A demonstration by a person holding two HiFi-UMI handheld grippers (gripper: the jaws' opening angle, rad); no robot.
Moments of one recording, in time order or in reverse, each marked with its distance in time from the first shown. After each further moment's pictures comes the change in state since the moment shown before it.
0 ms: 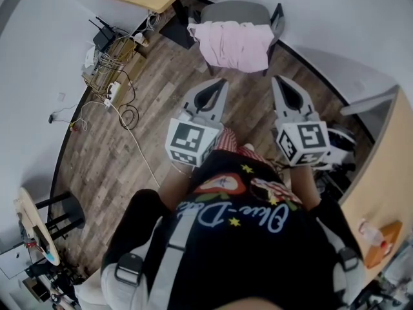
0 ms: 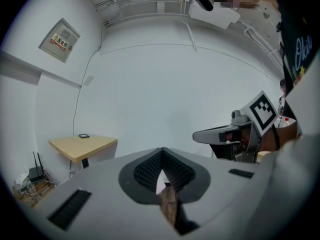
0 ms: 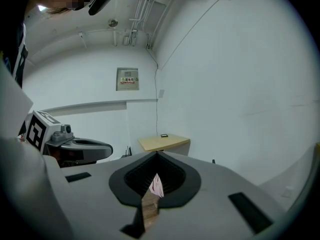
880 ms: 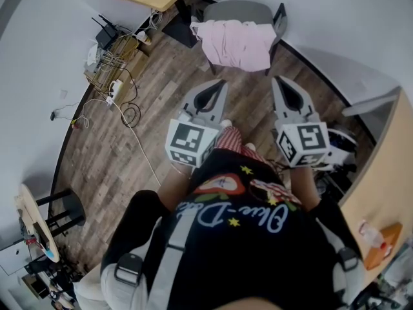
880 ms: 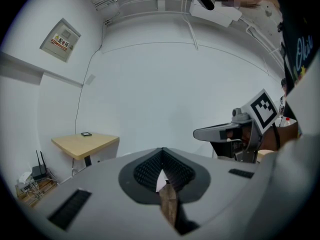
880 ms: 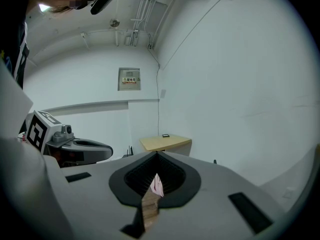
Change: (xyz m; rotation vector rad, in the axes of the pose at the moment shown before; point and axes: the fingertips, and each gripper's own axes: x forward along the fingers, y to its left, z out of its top) left arm -0.007 0.001 -0.006 -0.005 0.026 0.017; right arm -0.002 0.006 0.000 -0.009 0.000 0.017
